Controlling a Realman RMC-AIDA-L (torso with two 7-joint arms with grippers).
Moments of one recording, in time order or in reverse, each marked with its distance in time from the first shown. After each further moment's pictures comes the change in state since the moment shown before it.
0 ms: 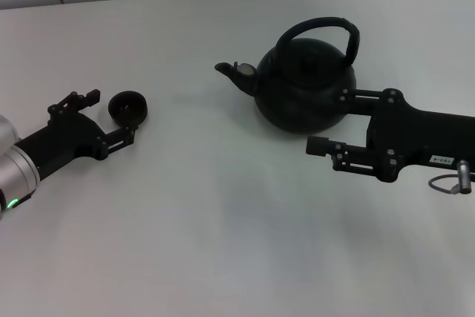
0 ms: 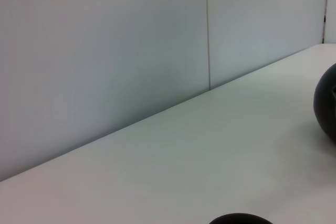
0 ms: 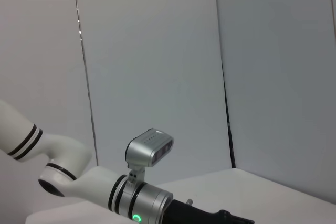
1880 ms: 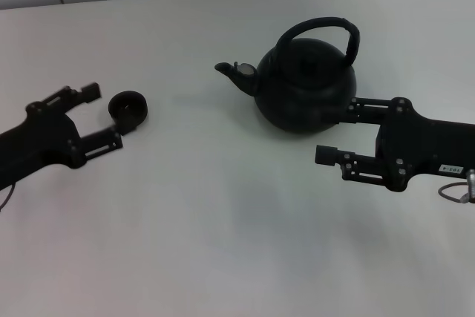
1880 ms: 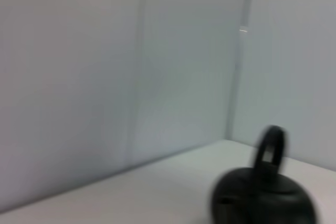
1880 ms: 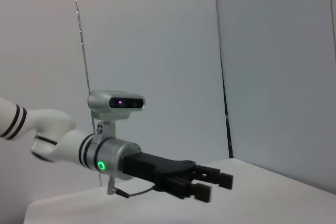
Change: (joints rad) left arm 0.177 0.004 -0.106 0.343 0.229 0.422 -0.428; right arm -0.031 -0.003 -0.009 -0.028 -0.006 -0.006 0.002
